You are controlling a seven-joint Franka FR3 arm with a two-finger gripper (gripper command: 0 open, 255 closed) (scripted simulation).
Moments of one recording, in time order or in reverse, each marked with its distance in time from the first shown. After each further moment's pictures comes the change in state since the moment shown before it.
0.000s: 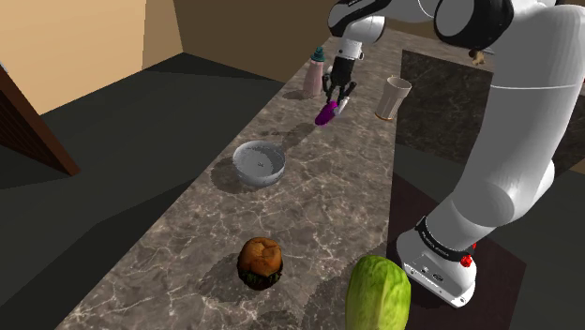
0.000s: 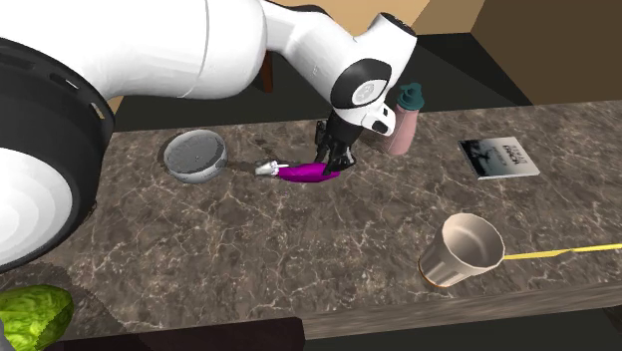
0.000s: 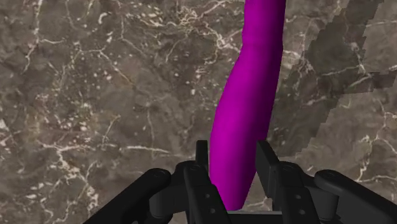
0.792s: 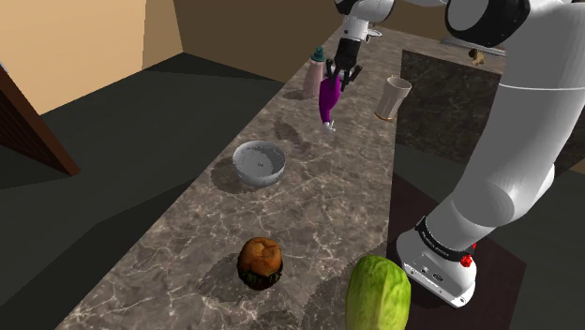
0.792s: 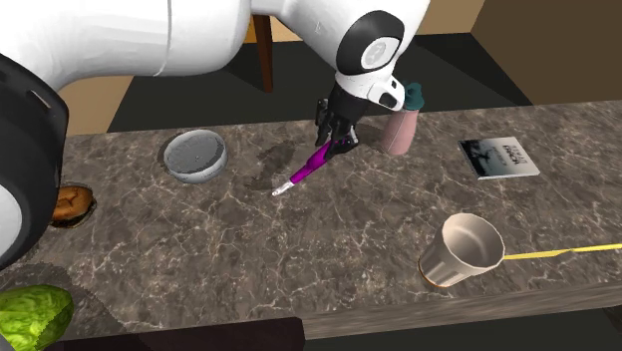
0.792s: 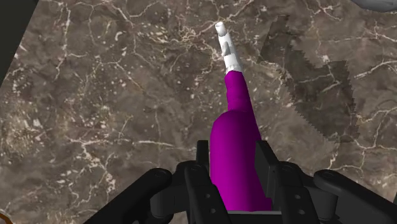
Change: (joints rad) arm -0.001 -0.059 -0.009 0.078 -0.022 -0.132 0.030
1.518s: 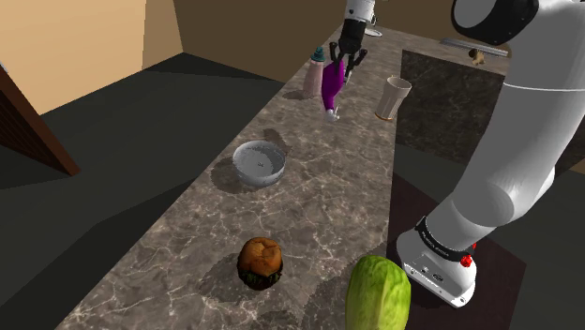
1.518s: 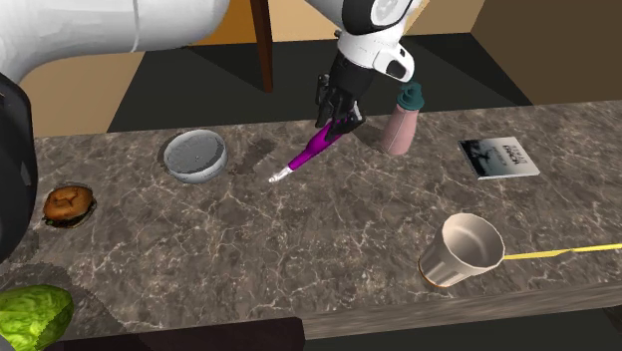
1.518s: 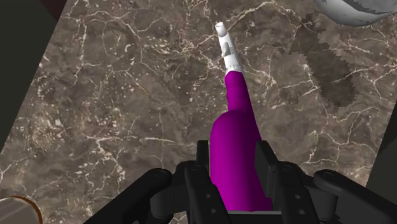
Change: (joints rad) arm -0.003 -0.030 -0.004 0.105 -0.011 -0.131 0.028
